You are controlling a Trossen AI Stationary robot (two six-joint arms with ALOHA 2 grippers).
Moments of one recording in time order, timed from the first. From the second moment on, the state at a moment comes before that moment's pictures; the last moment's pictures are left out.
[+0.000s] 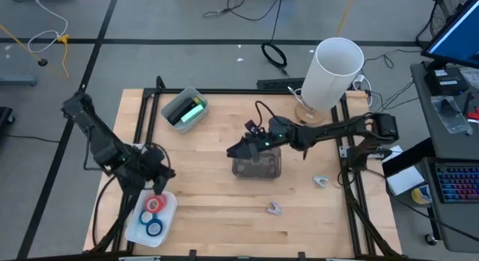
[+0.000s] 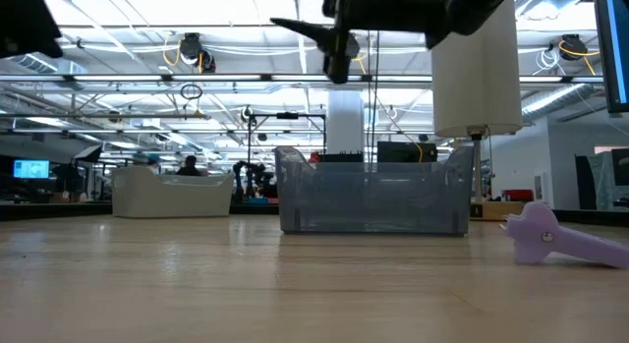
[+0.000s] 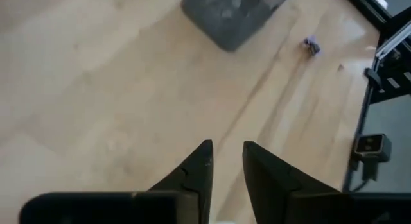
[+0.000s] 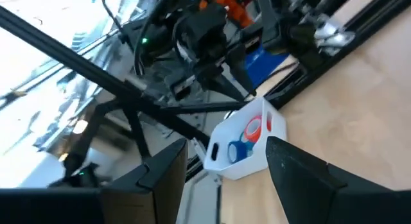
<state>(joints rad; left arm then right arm) -0.82 0.85 0.77 -0.93 -0.57 -1.40 -0.05 1.65 1.00 0.61 -0.35 0.91</state>
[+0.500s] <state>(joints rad) -0.51 0.71 0.77 -0.93 -0.52 -0.92 0.18 1.18 0.77 0.05 0.15 0.83</state>
